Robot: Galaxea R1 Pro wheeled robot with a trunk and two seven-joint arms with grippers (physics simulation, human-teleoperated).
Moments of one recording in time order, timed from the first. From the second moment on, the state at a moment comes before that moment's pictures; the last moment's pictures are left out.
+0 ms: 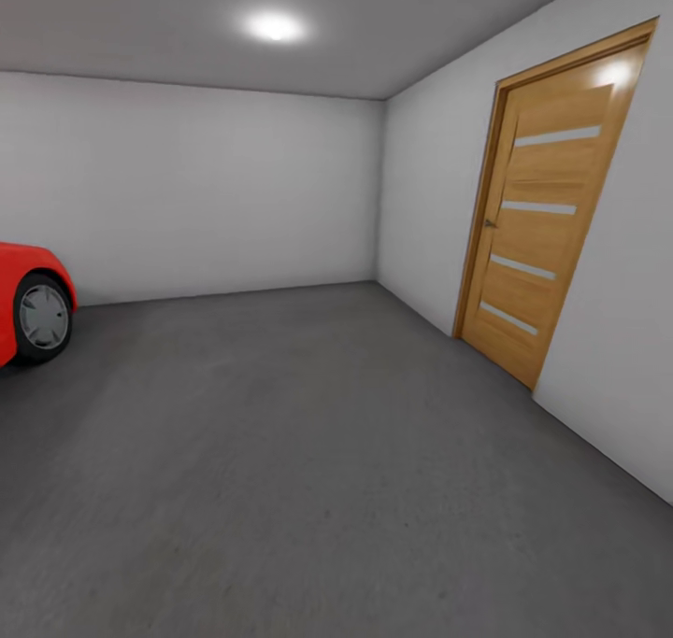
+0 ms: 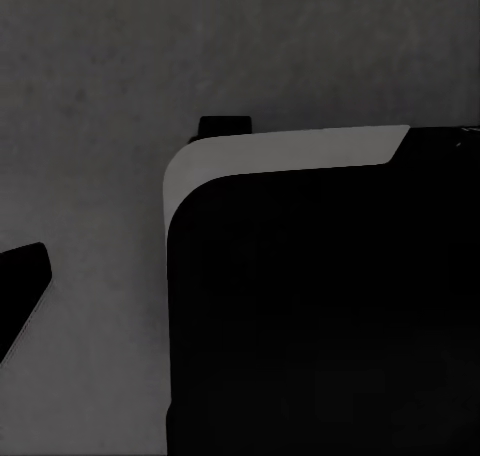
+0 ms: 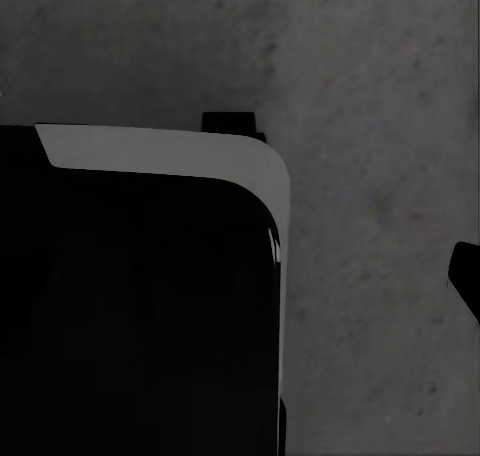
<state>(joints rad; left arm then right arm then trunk) 0.05 0.02 0.01 -0.31 0.00 0.07 -0.02 -0.05 -0.05 0.00 -0.15 0.00 0.03 0.02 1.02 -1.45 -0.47</state>
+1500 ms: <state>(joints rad) 0.05 0.02 0.01 -0.31 0.00 0.07 -0.02 -0.05 -0.05 0.00 -0.15 0.00 0.03 0.03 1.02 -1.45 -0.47</state>
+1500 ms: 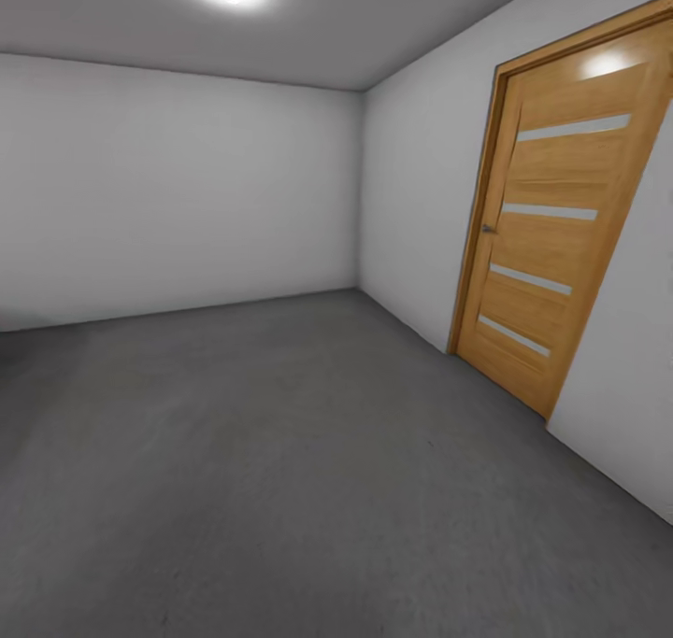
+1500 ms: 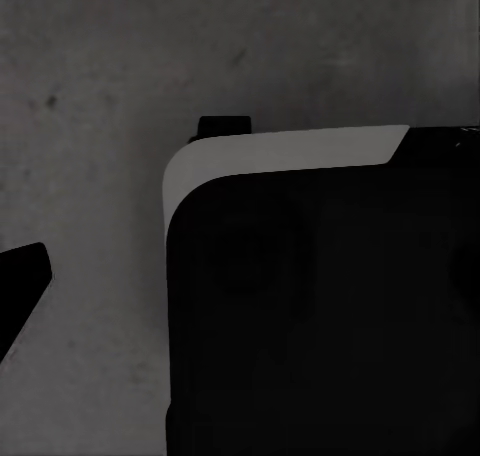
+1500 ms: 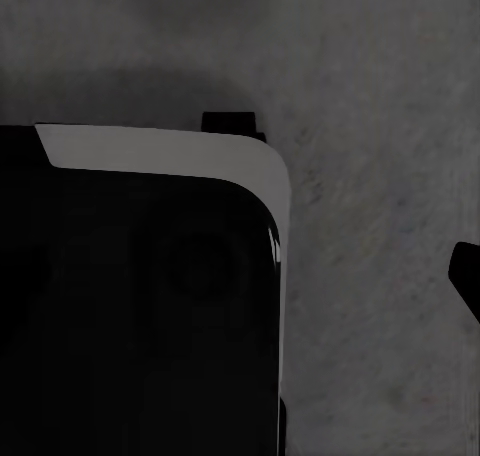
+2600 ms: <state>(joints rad) 0.05 0.02 0.01 -0.31 0.00 0.07 -0.02 -0.05 -0.05 0.00 -0.15 0.00 0.03 0.03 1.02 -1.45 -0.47</state>
